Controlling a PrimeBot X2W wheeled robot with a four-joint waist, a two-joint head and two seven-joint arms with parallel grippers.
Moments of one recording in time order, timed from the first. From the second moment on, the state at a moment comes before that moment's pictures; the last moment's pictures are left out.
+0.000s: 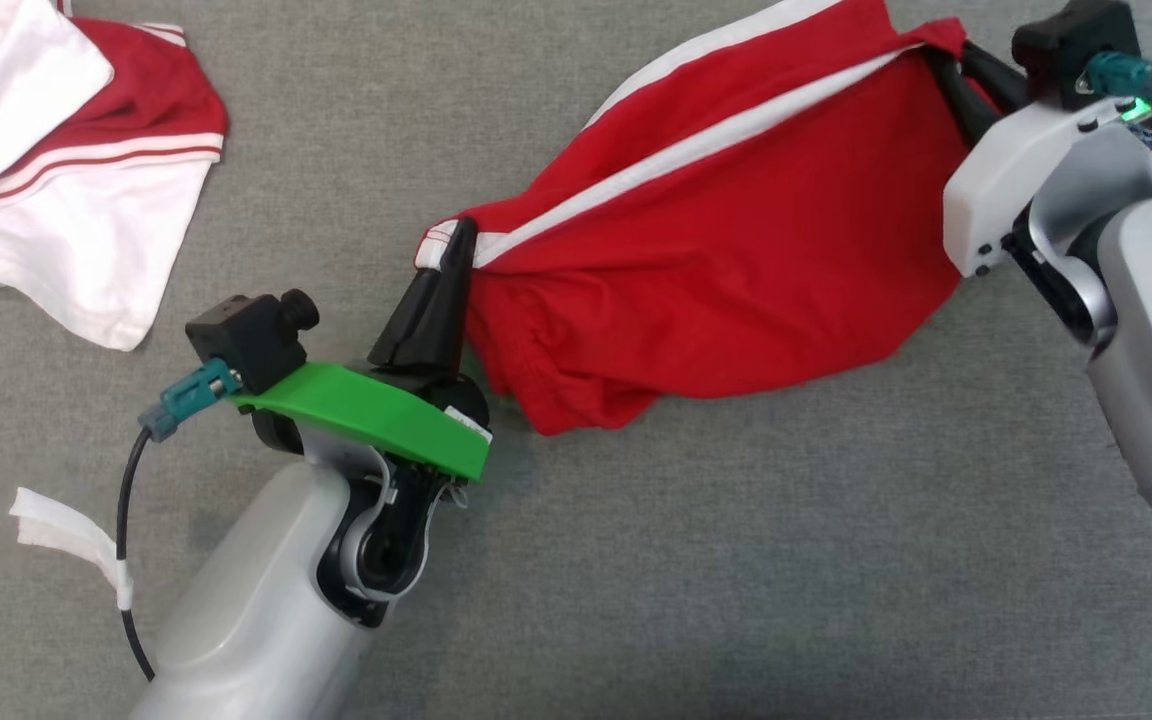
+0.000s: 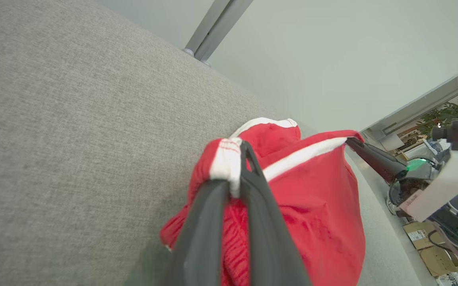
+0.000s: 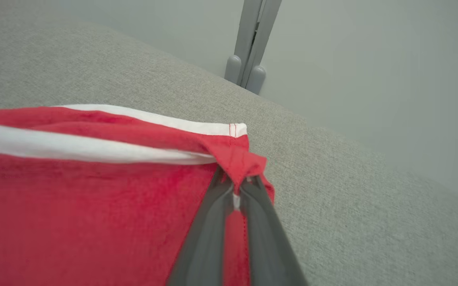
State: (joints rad) left arm -0.52 0.20 -0.58 0.19 -1.02 -0.03 -0.20; right arm -0.84 -0.35 0.32 0.36 0.24 0.13 0.19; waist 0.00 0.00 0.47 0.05
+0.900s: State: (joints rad) left arm -0.46 0.27 -0.57 0.21 -0.94 -0.01 -0.24; right arm -1.04 -0.31 0.40 0.84 0.29 0.13 -0.07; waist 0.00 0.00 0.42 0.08
